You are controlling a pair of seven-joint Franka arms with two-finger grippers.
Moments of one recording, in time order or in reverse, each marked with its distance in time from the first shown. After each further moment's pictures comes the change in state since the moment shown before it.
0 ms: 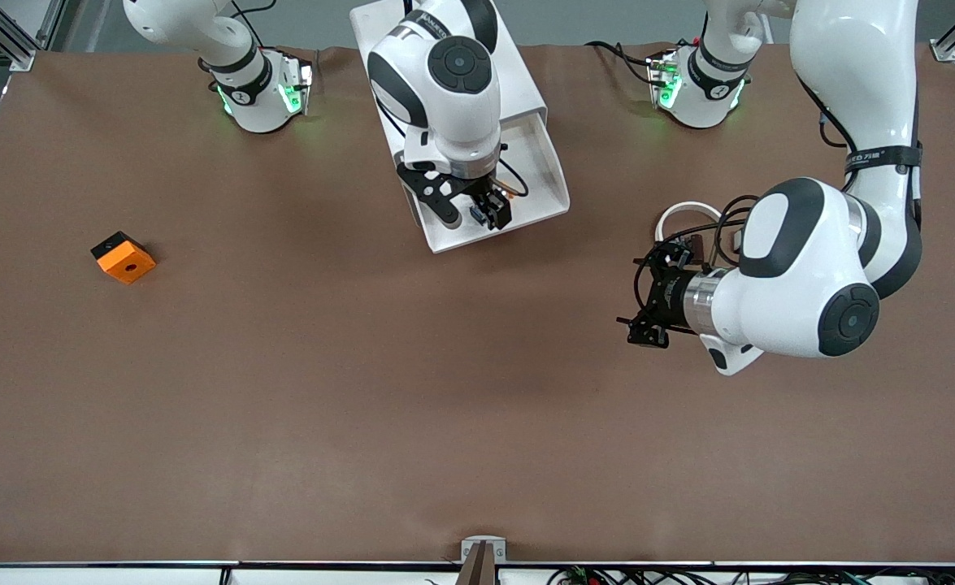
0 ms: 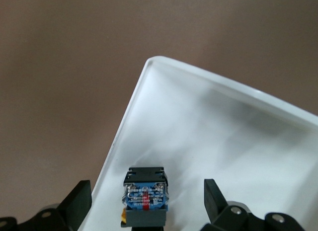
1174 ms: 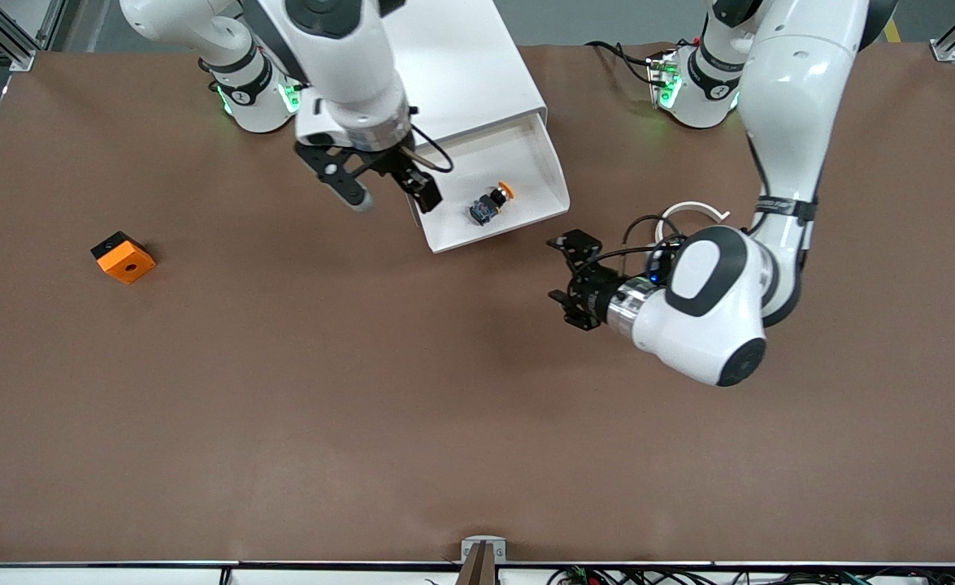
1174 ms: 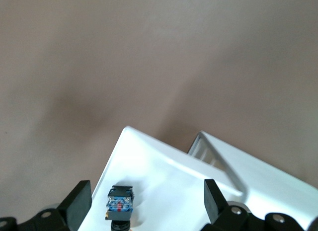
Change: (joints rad) left arm -0.027 0.120 -0.032 -0.001 -0.286 -0.048 -0.516; right arm -0.129 -0.209 0.004 -0.047 0.002 -0.157 -0.170
